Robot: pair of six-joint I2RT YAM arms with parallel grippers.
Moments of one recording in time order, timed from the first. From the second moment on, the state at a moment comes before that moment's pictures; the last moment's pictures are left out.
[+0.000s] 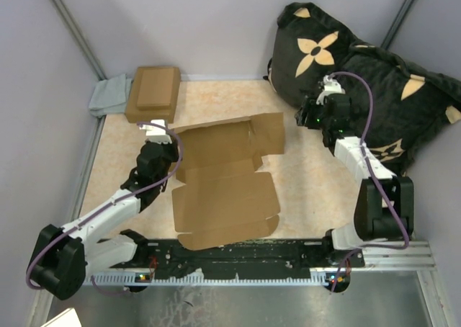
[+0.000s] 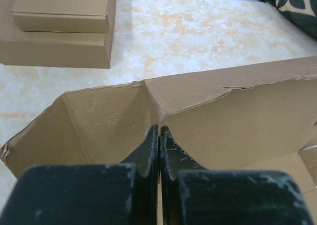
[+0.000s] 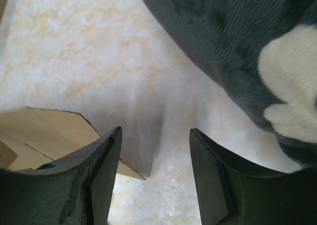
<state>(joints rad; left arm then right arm) -0.50 1.06 0.50 0.37 -0.40 -0.21 0.06 1.42 0.98 0.04 -0.17 0.22</state>
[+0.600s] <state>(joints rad) -0.51 1.02 0.47 0.41 -0.38 -0.21 0.06 1.63 0.92 0.23 -0.39 0.15</state>
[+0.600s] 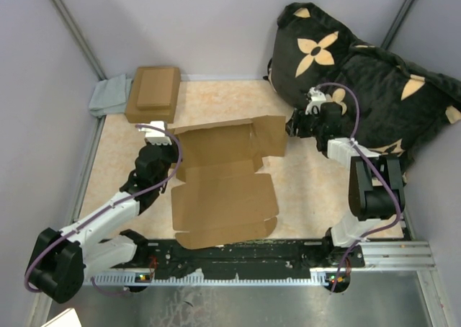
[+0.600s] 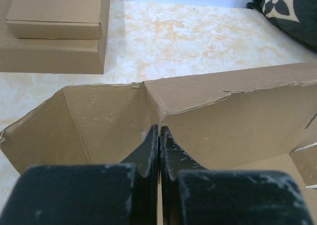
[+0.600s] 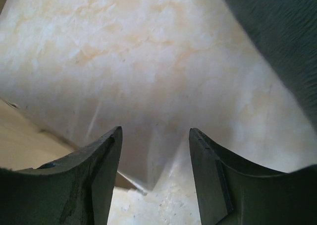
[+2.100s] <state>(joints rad) -0.61 0.85 0.25 0.56 -0.40 -0.18 0.32 1.26 0.56 0.33 -0.66 0.12</state>
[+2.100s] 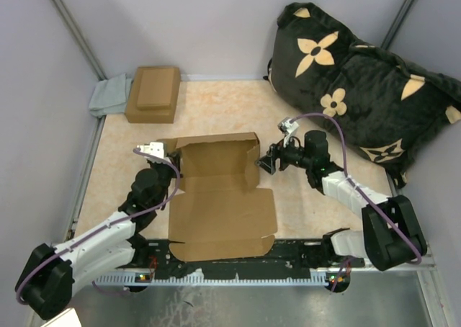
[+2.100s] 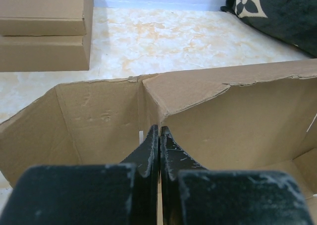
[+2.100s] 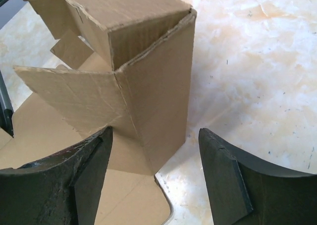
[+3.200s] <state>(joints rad) -0.69 0.77 0.22 0.57 -0.45 -0.11 0.66 1.18 0.56 0.18 0.00 0.16</state>
